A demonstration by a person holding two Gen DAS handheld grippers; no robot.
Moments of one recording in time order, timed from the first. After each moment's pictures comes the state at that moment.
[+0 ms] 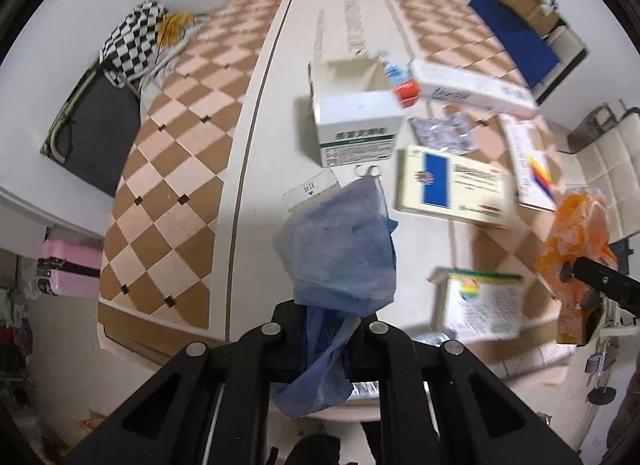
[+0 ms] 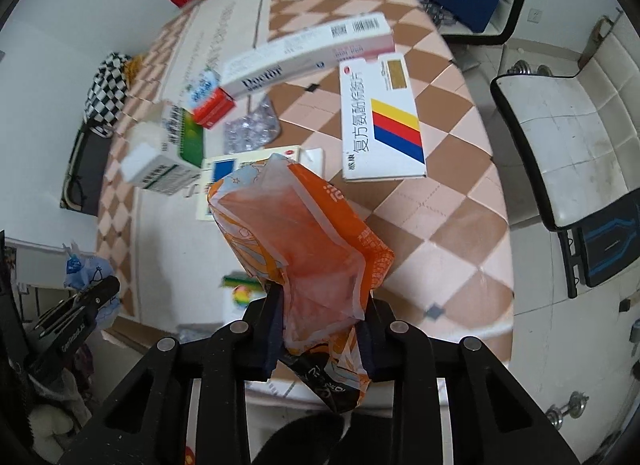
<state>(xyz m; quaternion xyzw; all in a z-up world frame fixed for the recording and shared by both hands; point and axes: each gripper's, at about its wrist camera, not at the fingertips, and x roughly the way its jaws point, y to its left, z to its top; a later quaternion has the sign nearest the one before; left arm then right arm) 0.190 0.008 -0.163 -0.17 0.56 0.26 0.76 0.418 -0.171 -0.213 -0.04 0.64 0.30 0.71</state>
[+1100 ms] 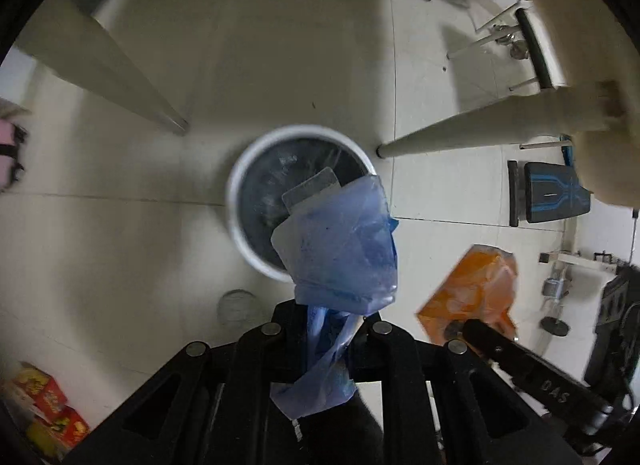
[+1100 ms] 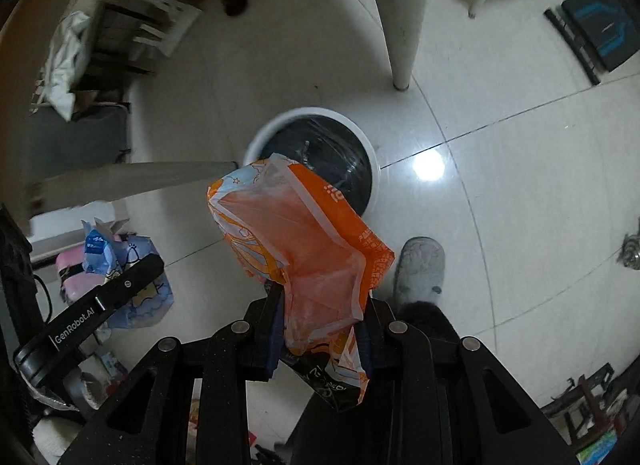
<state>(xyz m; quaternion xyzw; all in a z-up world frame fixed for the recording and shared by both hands) 0.053 -0.053 -0.559 -0.34 0.67 0.12 0.65 0.127 -0.283 -0.533 0.04 0.77 0.17 0.61</state>
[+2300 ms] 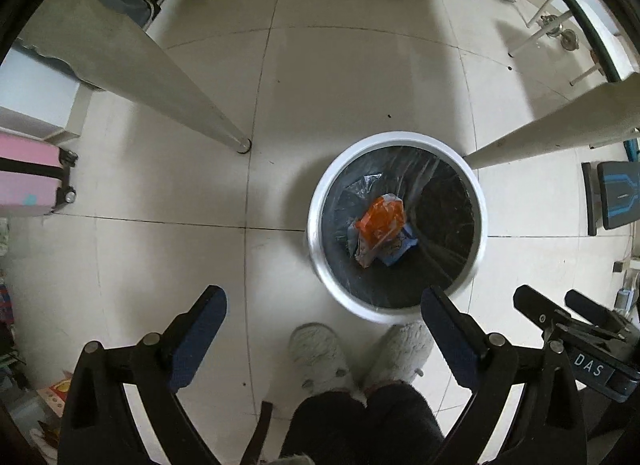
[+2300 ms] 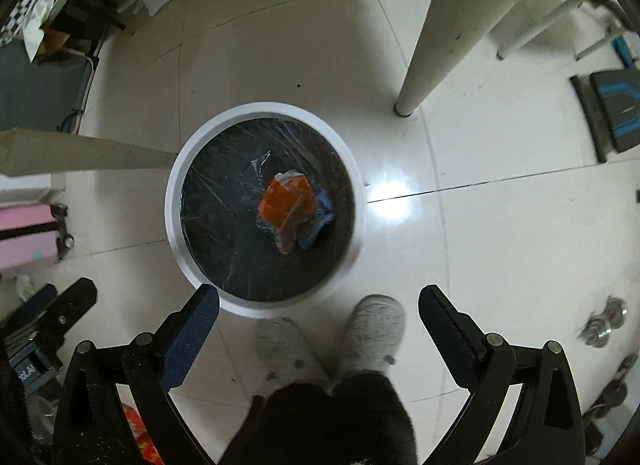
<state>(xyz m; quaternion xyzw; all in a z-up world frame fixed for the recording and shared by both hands) 0.014 -0.035 -0.586 -0.21 0.67 0.22 0.67 0.139 -0.225 -0.650 -0.11 0.73 0.18 0.65</state>
